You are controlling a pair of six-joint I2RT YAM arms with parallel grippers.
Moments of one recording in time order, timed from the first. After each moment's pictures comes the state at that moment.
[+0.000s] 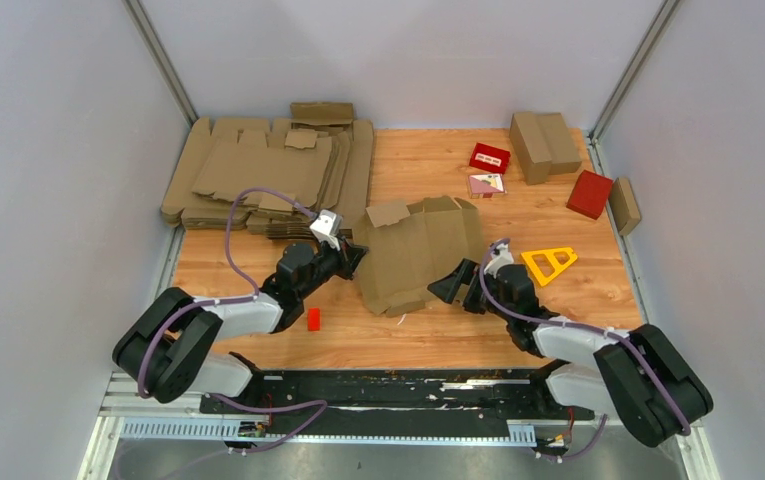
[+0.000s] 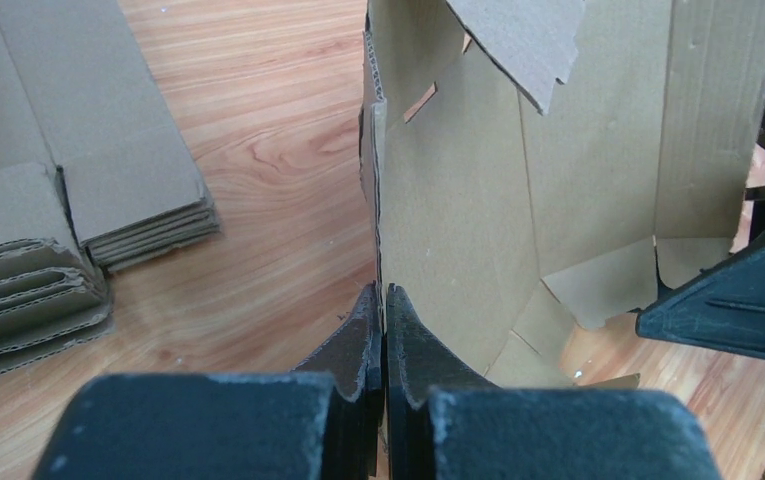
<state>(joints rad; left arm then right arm) -0.61 1.36 0.36 0.83 0.11 -0.34 0.45 1.17 0.16 0.55 -0.28 0.83</state>
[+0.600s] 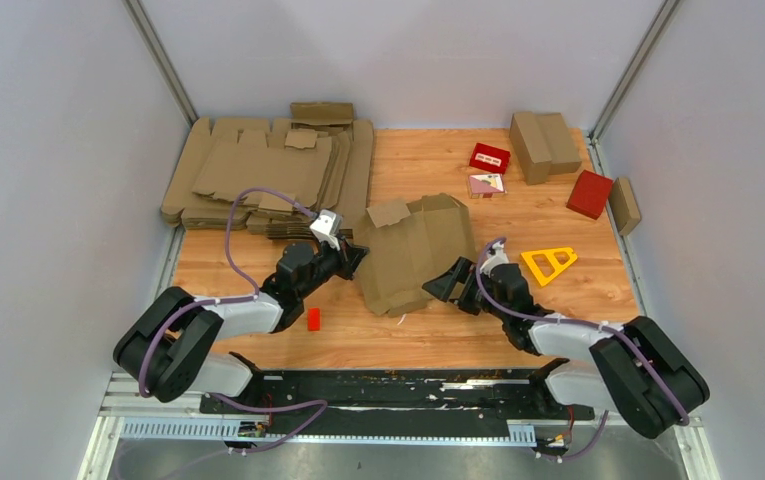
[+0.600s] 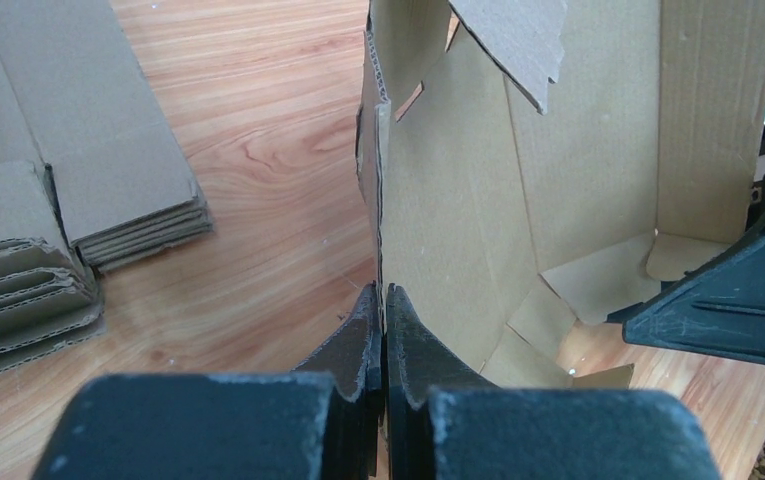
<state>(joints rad) -0.60 1.37 0.36 0.84 0.12 -0.35 0.53 1.22 0.19 0.58 -0.23 0.92</state>
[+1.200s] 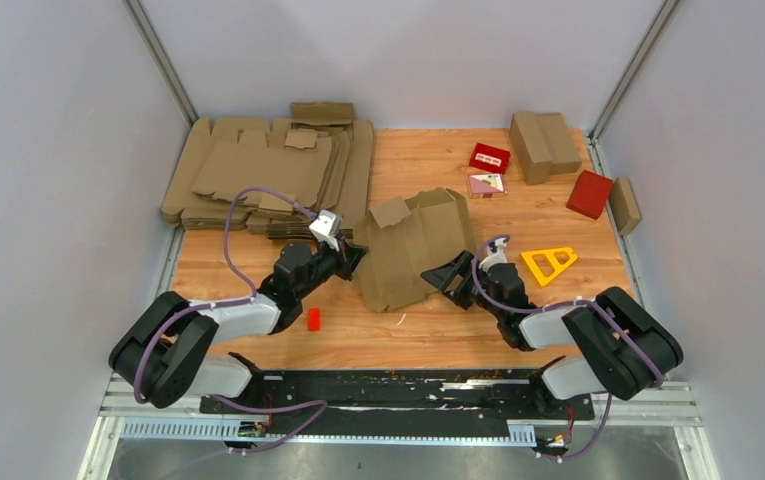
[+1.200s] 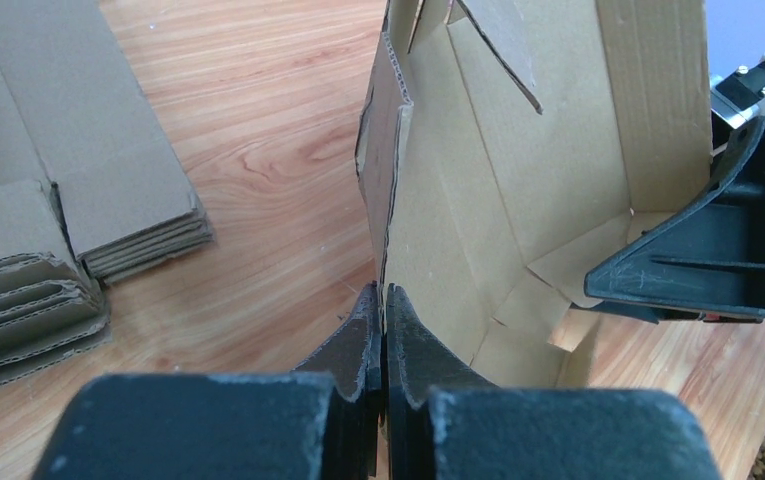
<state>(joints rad) -0.60 1.34 0.36 0.83 0.14 -0.33 0.53 1.42 0.18 0.87 -0.19 1.09</state>
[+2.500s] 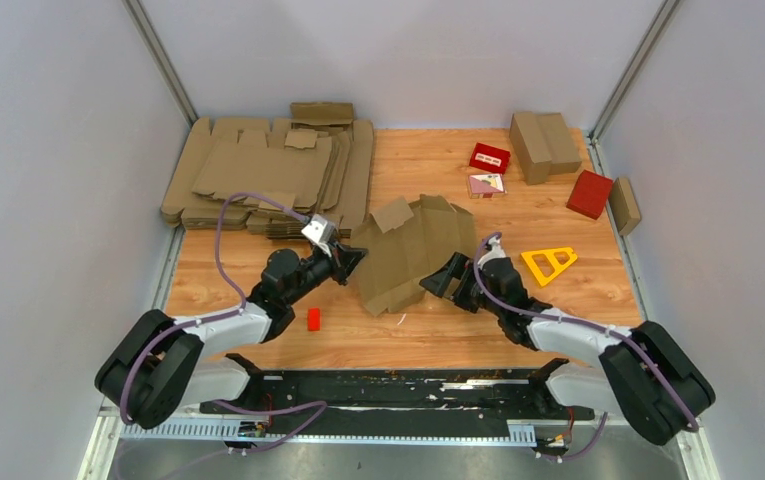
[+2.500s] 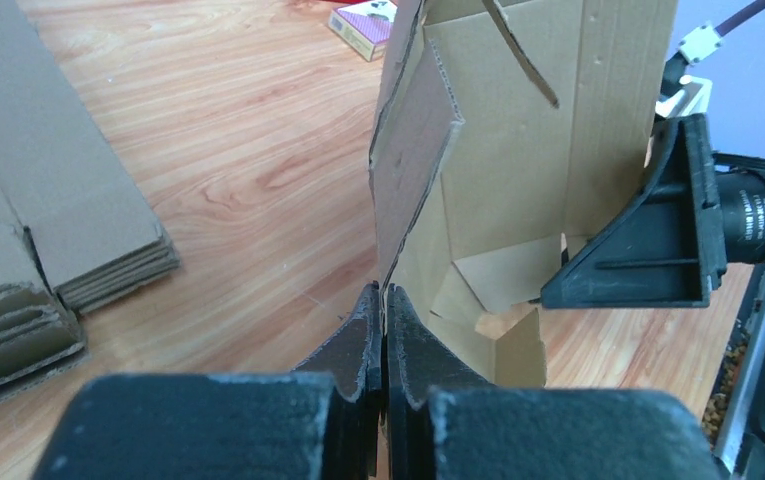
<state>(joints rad) -0.60 1.22 0.31 0.86 0.22 -0.30 0.57 1.23 0.27 0.43 -0.15 0.95</state>
